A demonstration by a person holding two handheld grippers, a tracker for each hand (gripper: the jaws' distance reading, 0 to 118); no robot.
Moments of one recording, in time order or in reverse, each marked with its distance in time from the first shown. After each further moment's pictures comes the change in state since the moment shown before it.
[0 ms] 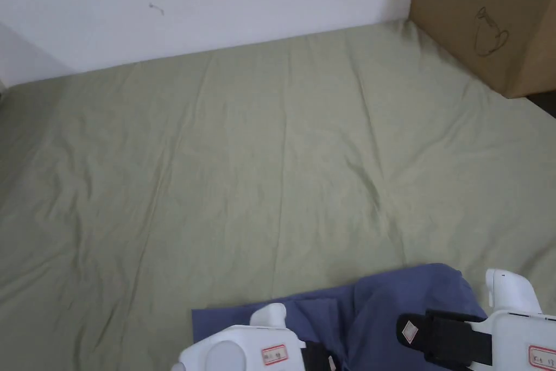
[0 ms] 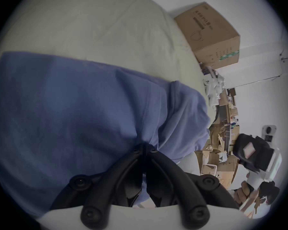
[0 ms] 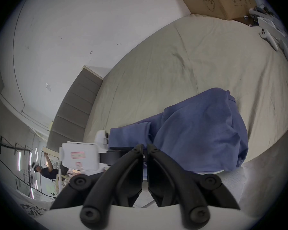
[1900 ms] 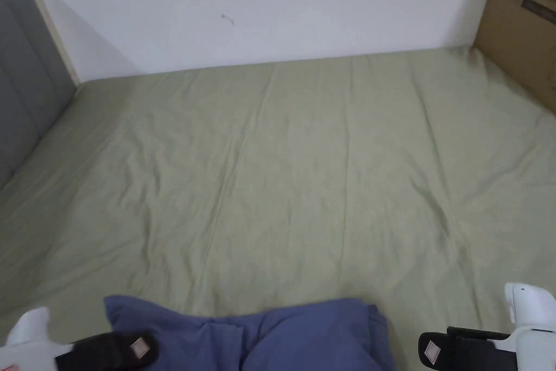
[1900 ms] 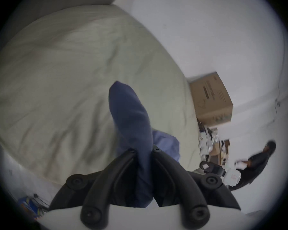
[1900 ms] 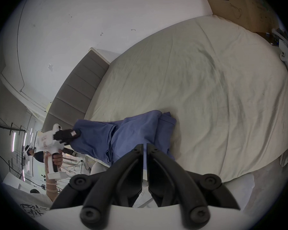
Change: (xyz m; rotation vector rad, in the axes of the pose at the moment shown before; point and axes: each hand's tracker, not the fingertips) left arm -0.131 -0.006 0.276 0.431 -0.016 0.181; right arm -0.062 0.005 -0.042 -0.102 -0.021 0.154
